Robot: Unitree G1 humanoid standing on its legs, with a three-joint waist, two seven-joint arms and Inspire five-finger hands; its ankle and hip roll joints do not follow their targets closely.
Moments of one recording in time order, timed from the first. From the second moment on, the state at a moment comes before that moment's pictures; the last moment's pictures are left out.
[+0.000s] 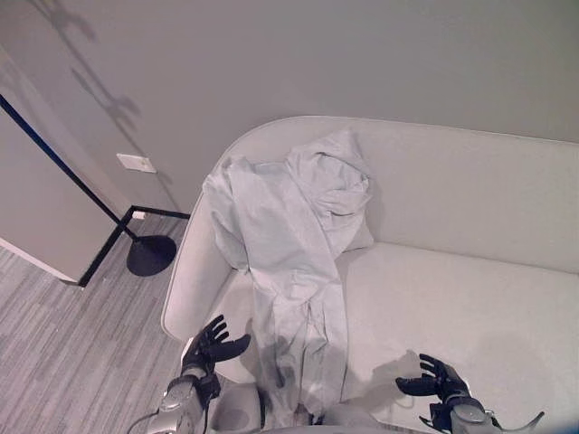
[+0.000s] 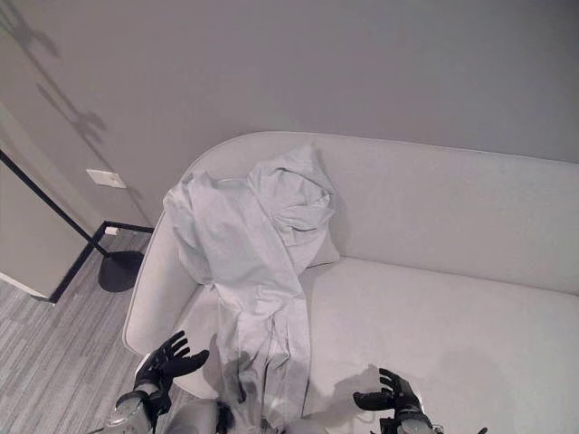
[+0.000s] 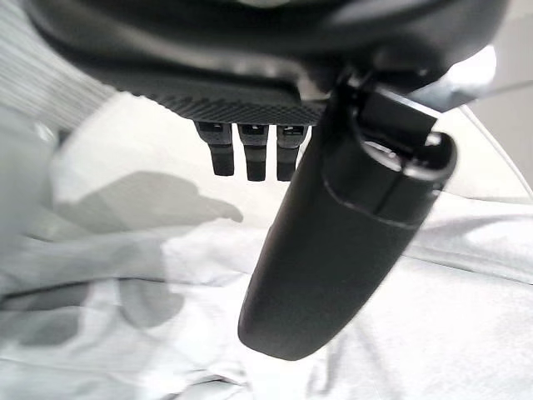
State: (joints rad) left arm 0.08 0.20 -0.12 0.72 -0.52 -0.11 0.03; right arm 0.04 -0.40 0.10 0.86 0.16 0.01 -0.14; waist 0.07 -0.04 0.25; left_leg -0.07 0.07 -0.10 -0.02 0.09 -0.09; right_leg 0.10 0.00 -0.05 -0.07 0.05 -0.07
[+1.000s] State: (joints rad) left arm 0.01 0.47 -0.14 0.01 -0.50 -0.16 0.03; right arm -0.35 -0.53 0.33 0.67 -0.13 0.01 -0.17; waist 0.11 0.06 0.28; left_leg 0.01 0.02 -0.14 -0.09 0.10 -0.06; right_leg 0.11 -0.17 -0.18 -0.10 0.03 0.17
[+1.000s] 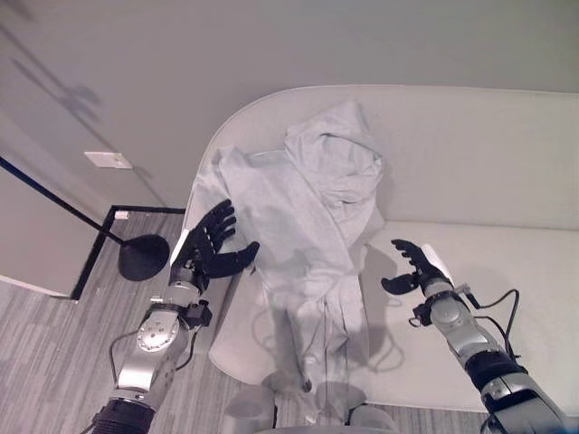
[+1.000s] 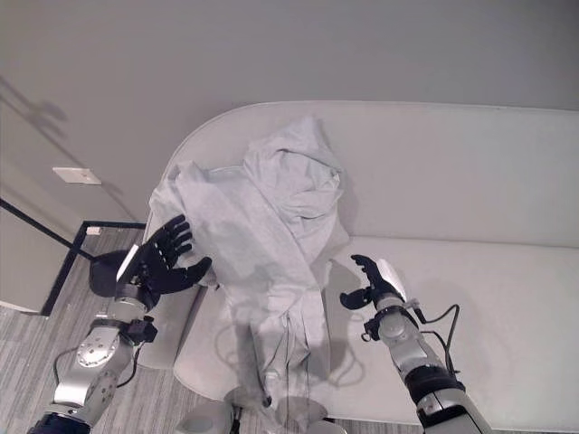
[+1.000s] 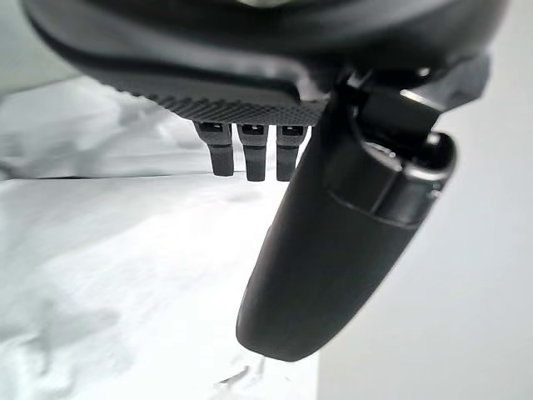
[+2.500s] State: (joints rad) left arm -0.99 0.73 -0.72 0.45 0.25 -0.14 0.30; right arm -0.48 -0.40 0.39 0.64 0.03 -0.07 -0.29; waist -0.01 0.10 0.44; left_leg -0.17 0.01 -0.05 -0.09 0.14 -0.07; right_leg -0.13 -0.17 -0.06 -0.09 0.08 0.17
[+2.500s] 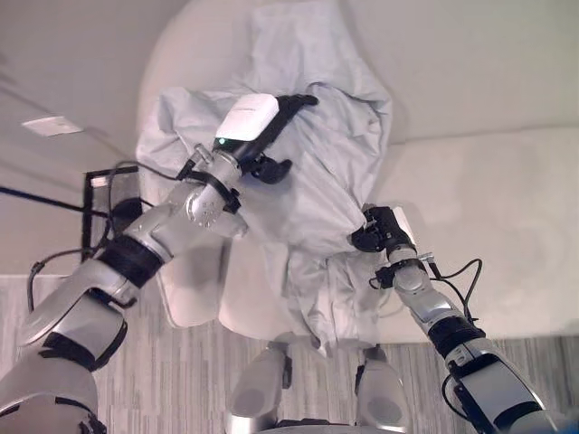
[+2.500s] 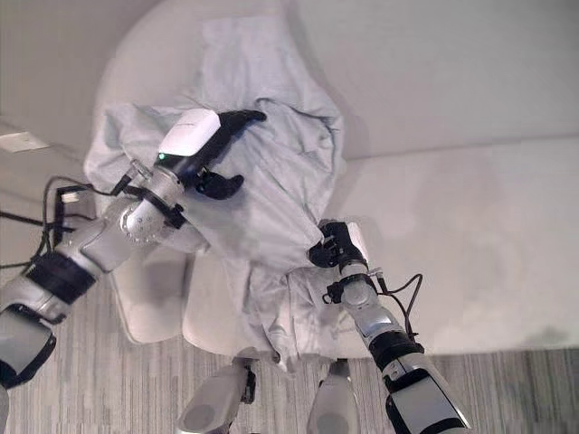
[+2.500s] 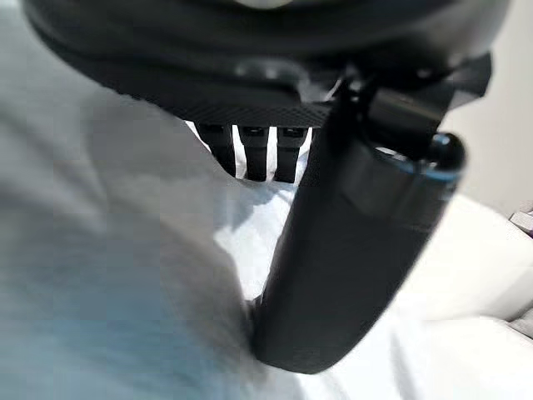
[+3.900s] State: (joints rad) left arm -0.53 0.81 -0.26 0.22 0.25 -0.10 0.43; right arm -0.32 -0.40 0.34 0.67 0.01 -0.06 -0.28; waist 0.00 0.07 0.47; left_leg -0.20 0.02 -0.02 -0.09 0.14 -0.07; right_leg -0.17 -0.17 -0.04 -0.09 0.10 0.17
